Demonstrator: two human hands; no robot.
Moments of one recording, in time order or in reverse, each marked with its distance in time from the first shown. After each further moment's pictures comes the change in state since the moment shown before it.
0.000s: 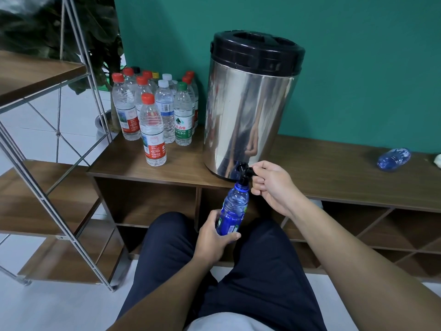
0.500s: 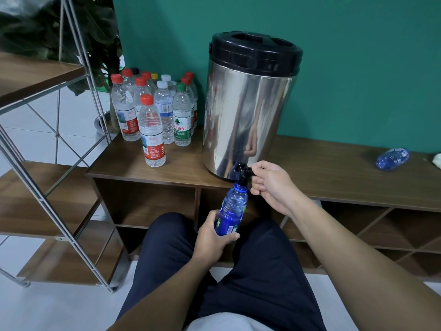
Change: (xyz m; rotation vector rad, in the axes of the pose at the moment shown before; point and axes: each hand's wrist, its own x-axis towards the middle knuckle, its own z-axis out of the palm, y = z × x) left_hand 0.001 -0.003 -0.001 0.018 0.005 0.021; right_hand -0.001 -0.003 0.000 -0.020 -0.016 0.001
